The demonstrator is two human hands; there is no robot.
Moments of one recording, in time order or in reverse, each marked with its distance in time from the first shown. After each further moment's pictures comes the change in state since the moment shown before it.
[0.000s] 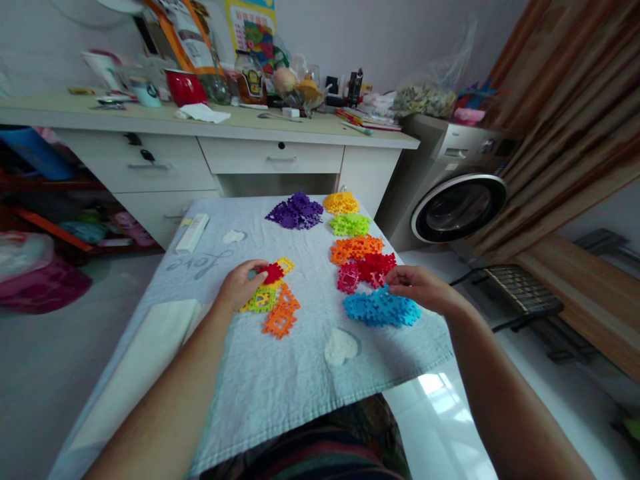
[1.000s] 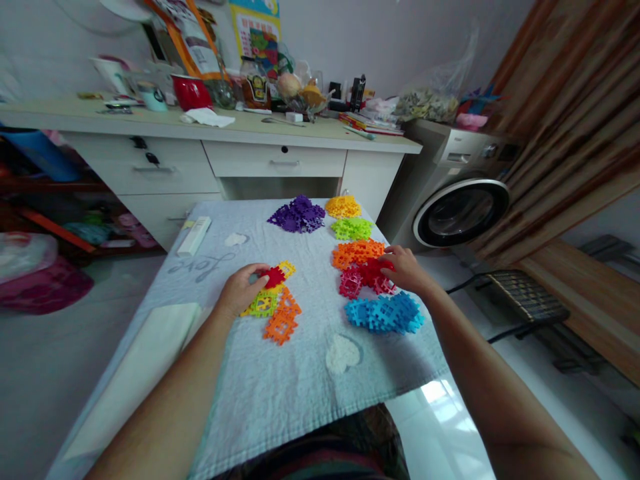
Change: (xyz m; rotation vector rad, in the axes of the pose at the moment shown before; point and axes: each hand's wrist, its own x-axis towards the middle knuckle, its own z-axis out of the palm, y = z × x) left_hand 0.000 -0.001 0.000 -0.027 0.002 -0.002; right_hand 0.062 0.005 -0.004 -0.885 0.243 0.051
